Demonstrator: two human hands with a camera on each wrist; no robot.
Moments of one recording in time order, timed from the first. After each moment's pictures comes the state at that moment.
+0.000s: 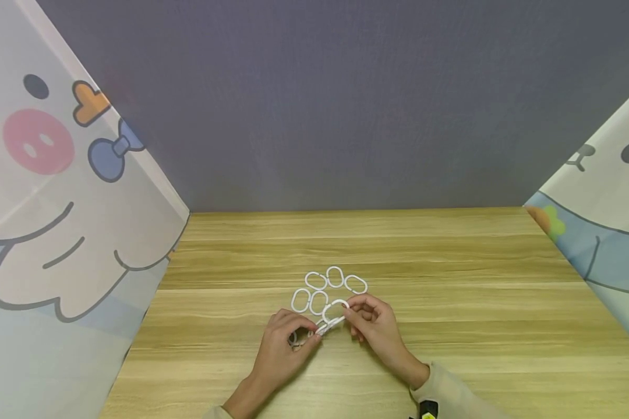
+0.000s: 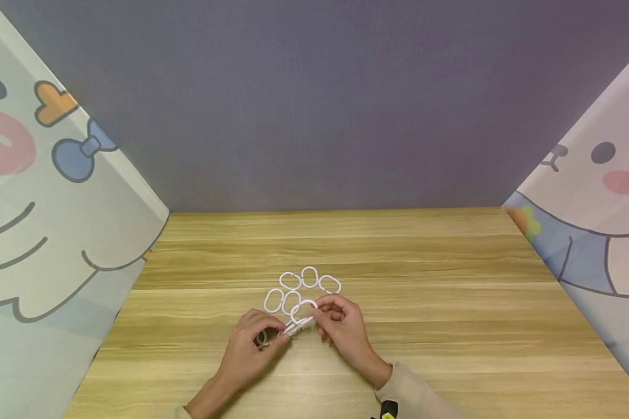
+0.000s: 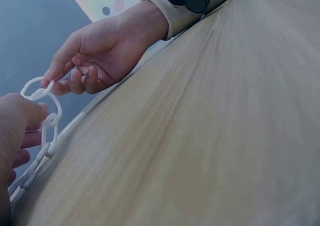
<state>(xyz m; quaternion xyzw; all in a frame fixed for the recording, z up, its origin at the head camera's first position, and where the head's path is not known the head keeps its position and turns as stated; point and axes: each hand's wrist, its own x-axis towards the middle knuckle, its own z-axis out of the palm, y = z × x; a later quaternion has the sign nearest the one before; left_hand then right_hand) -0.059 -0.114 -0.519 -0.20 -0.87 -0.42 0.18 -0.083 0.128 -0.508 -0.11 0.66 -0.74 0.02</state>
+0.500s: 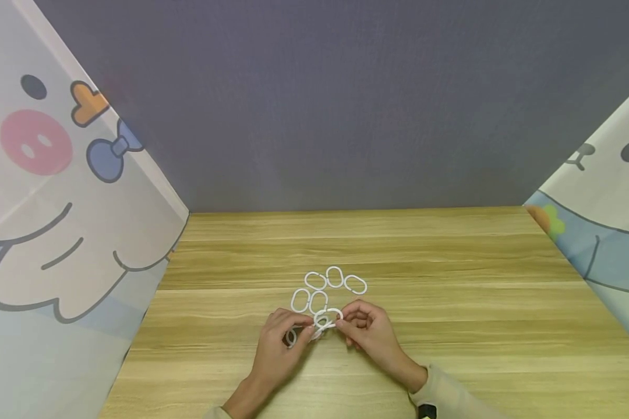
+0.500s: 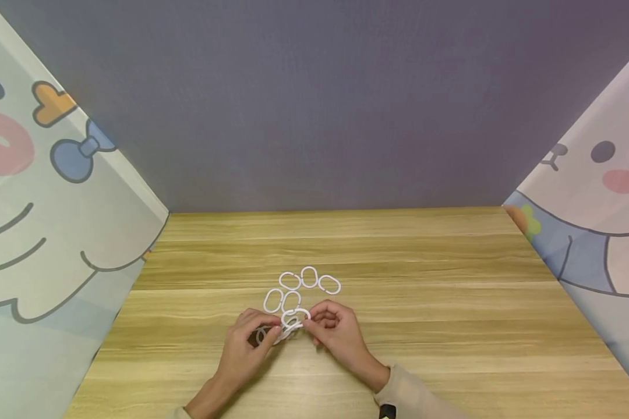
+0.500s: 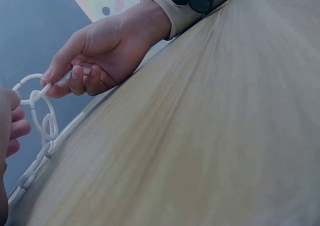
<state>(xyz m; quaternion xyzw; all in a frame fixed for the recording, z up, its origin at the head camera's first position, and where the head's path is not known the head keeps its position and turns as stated) -0.059 -0.115 -0.520 -0.20 -0.84 -0.46 0.21 -0.078 0.123 -0.510 -0.16 0.66 -0.74 0.04</state>
